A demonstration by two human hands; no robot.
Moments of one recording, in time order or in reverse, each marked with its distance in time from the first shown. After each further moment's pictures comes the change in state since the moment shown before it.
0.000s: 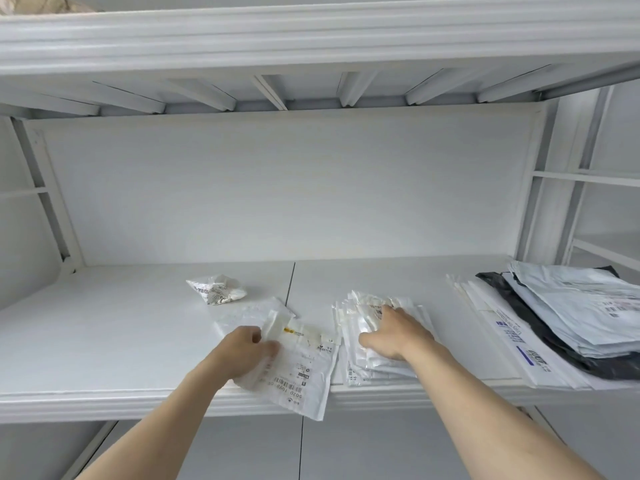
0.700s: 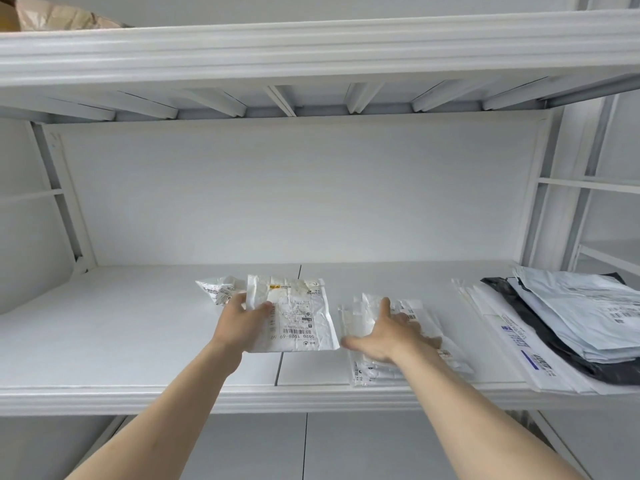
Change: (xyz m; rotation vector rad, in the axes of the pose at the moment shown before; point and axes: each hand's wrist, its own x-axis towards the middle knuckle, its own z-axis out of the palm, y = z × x) left_hand -0.013 0.027 -0.020 -0.749 0.272 0.012; right_hand -0.006 -0.017 0.008 -0.068 -0.011 0.091
